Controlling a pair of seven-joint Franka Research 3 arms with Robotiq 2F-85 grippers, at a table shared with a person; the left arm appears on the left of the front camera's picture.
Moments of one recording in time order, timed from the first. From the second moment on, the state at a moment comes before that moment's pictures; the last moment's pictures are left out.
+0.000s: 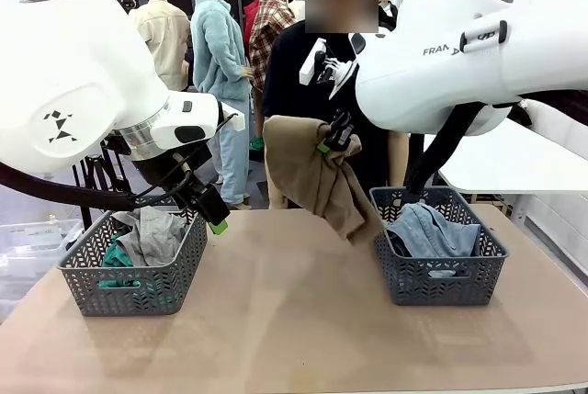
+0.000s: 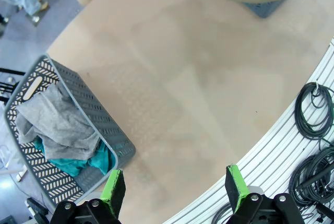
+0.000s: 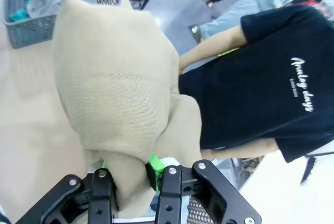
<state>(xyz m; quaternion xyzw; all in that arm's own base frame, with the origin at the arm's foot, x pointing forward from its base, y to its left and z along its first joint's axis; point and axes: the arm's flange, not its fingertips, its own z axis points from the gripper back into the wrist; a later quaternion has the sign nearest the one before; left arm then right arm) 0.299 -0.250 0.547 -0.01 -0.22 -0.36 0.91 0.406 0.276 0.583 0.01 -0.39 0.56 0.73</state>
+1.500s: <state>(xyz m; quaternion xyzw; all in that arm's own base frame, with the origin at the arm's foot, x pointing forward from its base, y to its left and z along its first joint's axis) 0.299 -0.250 0.547 -0.01 -0.22 -0.36 0.91 0.408 0.272 0.584 0.00 -0.38 0.57 0.73</state>
